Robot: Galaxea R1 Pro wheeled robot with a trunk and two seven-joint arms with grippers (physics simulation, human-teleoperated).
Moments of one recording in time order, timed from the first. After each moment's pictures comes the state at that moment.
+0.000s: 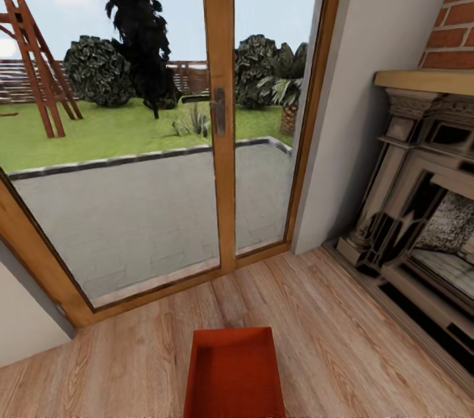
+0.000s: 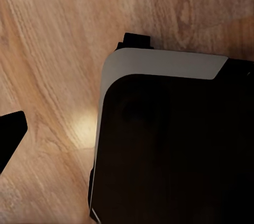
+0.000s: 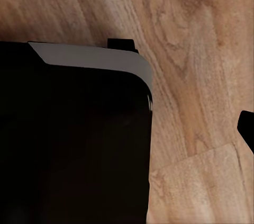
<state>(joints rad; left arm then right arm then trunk) -0.22 0.01 0.06 -0.01 0.08 0.01 0.06 -0.18 0.04 0.63 0.02 -0.58 -0.11 -0.13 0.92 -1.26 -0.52</state>
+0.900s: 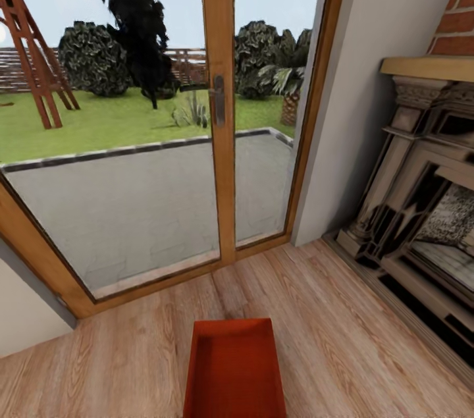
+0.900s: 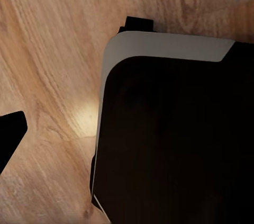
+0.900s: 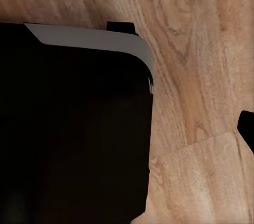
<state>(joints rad) -0.22 0.01 0.06 -0.01 0.08 0.01 0.06 -0.18 0.04 0.63 0.02 -0.58 -0.11 -0.13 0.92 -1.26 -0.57</state>
